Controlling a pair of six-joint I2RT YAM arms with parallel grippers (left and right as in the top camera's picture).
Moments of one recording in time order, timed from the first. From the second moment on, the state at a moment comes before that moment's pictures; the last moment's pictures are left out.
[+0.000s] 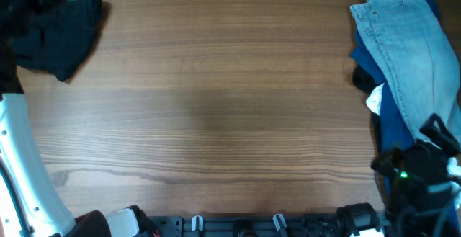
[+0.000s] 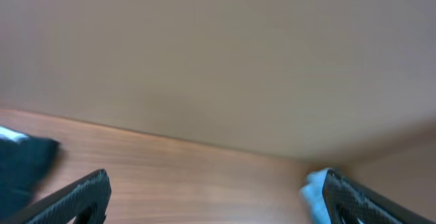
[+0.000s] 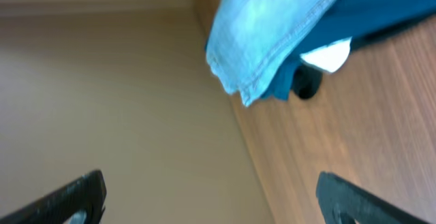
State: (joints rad) left arm 0.35 1.48 1.85 -0.69 0.64 -0.33; right arm 0.16 0.44 0.85 -0.95 0.60 2.05
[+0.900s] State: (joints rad) left arm 0.14 0.91 0.95 -0.40 0.46 0.32; right arm 0.16 0.29 0.07 -0.15 0.54 2.07
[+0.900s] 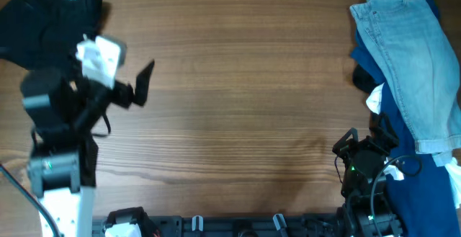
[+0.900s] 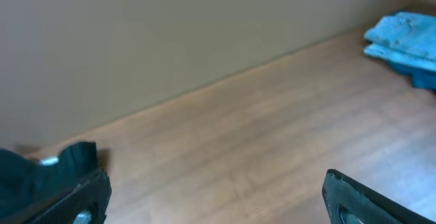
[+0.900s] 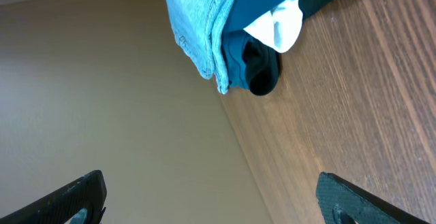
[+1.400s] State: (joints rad) left arm 0.14 0.36 0.19 0.06 0.45 0.32; right arm 0.16 0.29 0.07 -0.15 0.54 2.07
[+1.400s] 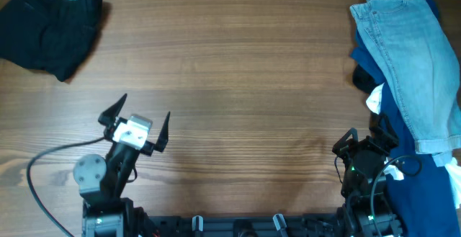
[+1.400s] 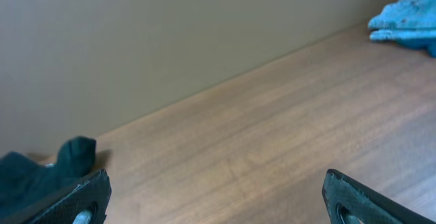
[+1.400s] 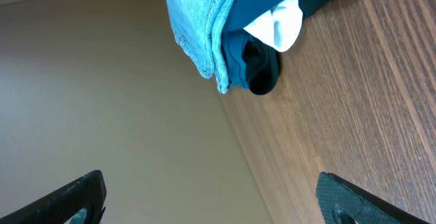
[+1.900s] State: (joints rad) left arm 0.01 0.08 0.02 0.07 0.36 0.27; right arm 0.16 0.29 0.07 -0.15 0.54 2.07
